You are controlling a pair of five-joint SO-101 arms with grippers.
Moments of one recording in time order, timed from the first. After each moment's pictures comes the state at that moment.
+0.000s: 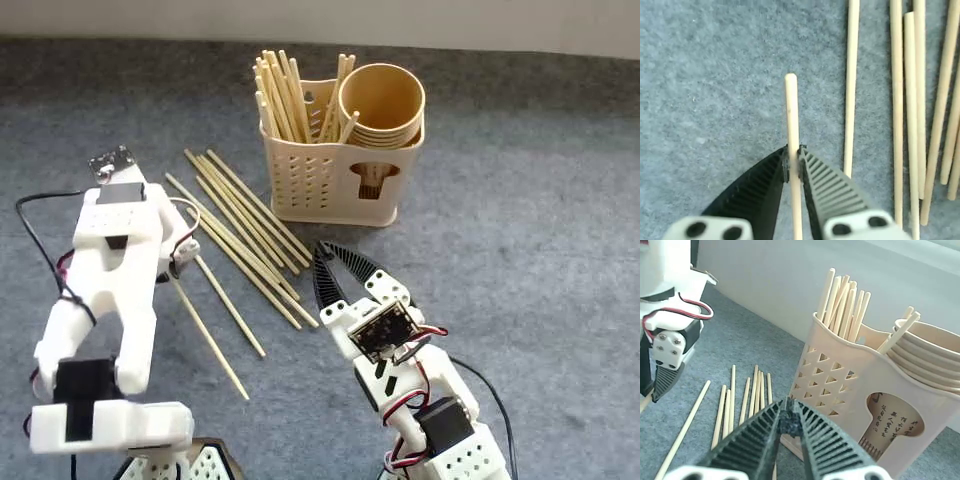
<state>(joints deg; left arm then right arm) -11.9 -4.2 27.6 69.8 33.6 -33.4 -104.1 96.0 18.1 20.4</state>
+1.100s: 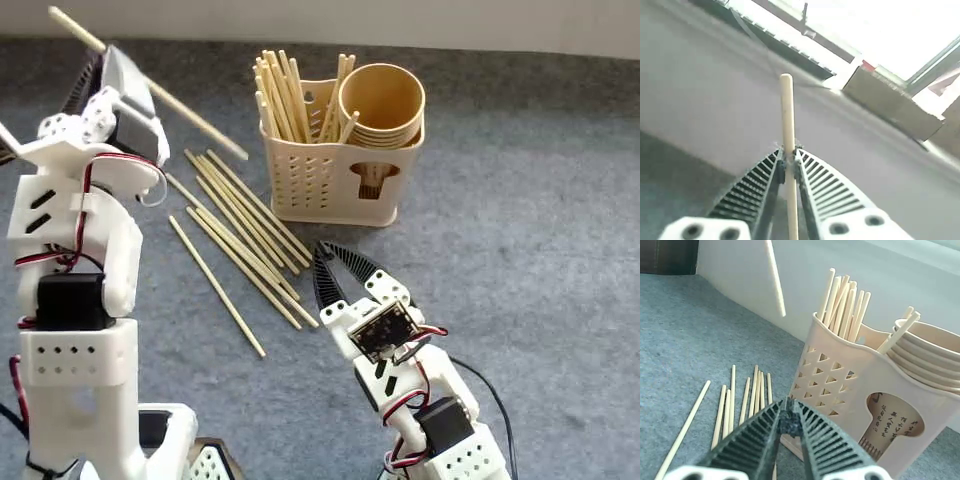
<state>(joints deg) -7.4 -48.9 28.3 24.2 33.6 -33.4 -104.1 96.0 18.1 20.4</state>
